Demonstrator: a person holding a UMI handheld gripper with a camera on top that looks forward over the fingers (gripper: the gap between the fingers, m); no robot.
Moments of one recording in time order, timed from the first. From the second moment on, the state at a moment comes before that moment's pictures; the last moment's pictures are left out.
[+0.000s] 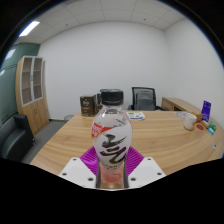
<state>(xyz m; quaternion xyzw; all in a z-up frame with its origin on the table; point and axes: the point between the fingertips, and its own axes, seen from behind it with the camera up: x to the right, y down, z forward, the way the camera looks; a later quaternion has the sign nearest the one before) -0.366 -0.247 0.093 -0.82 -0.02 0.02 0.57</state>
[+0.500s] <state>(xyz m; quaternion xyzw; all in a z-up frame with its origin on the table) -0.226 -0.134 0.312 -0.67 0.22 0.44 0.56</state>
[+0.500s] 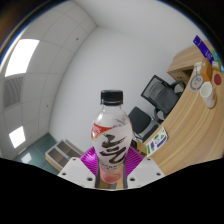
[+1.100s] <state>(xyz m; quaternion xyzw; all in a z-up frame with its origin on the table) 0.022 0.005 0.203 -0.39 0.54 0.69 0.28</state>
